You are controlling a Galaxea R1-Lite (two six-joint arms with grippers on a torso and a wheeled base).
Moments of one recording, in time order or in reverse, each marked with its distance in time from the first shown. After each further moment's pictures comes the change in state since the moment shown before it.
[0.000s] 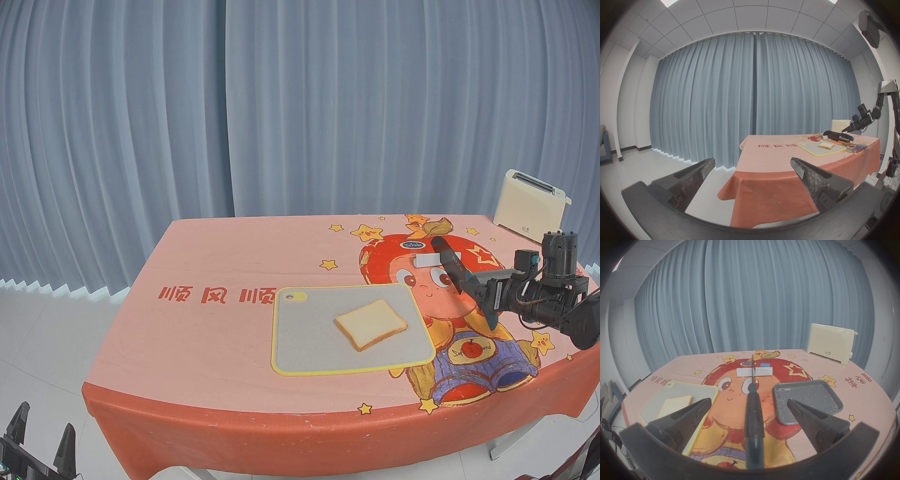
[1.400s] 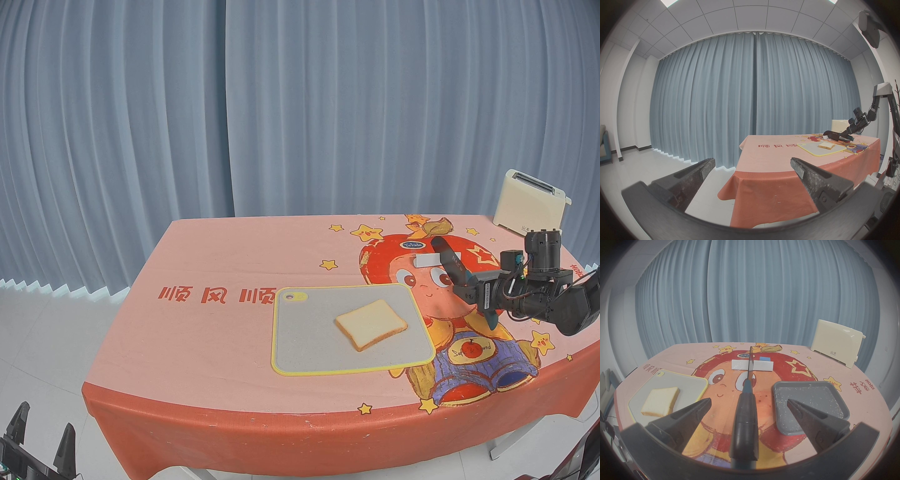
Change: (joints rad) left arm 0.001 0.000 0.000 0.000 0.000 0.000; right arm -0.018 0.124 -0.110 0.058 0.006 -0.092
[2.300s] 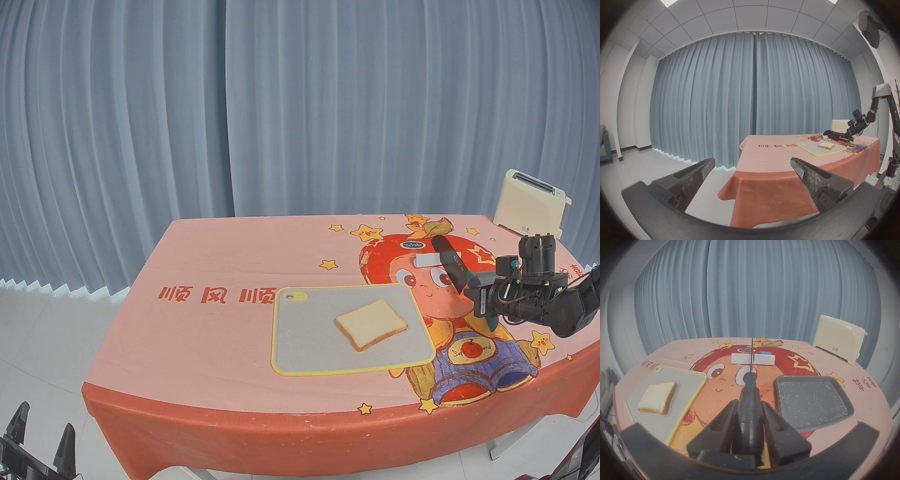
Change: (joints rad) left arm 0.000 0.000 0.000 0.000 0.000 0.000; right arm 0.004 0.034 -0.001 -0.001 -0.007 -0.001
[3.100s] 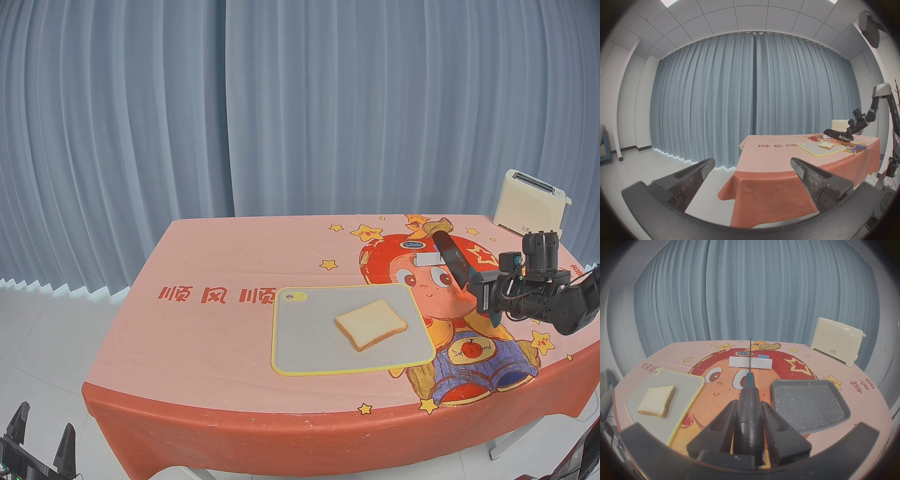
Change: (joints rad) left arm 0.000 0.000 0.000 0.000 0.000 0.000; right arm -0.016 -0.010 -0.008 -0.003 0.001 -0.003
